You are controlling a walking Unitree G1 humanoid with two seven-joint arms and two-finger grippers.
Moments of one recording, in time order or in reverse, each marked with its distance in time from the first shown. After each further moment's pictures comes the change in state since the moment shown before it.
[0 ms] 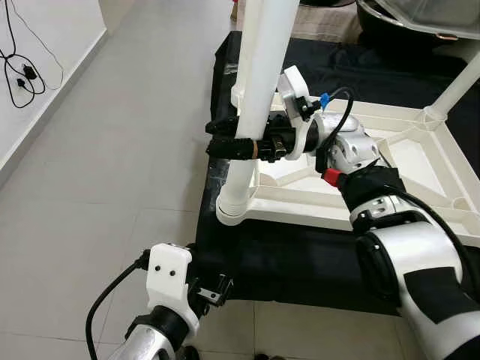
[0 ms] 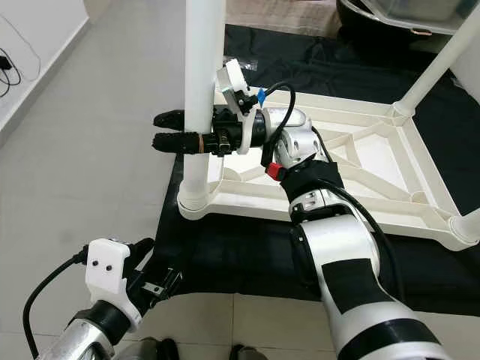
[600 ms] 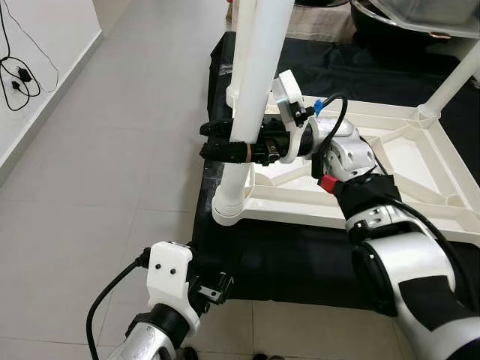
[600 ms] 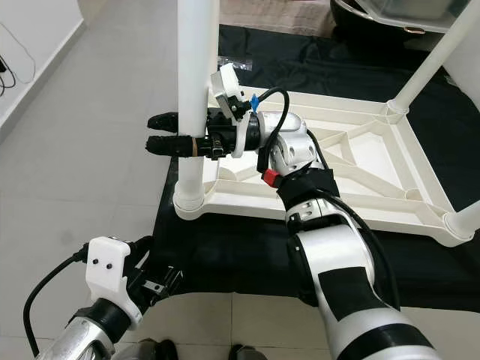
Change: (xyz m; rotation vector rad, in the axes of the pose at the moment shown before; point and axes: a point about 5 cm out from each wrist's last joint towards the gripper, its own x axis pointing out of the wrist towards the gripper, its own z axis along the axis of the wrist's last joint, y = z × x) left arm 0.002 0.000 0.003 0.007 -0.015 -0.003; right arm 0.011 0.003 -0.005 -0.004 -0.011 -0.062
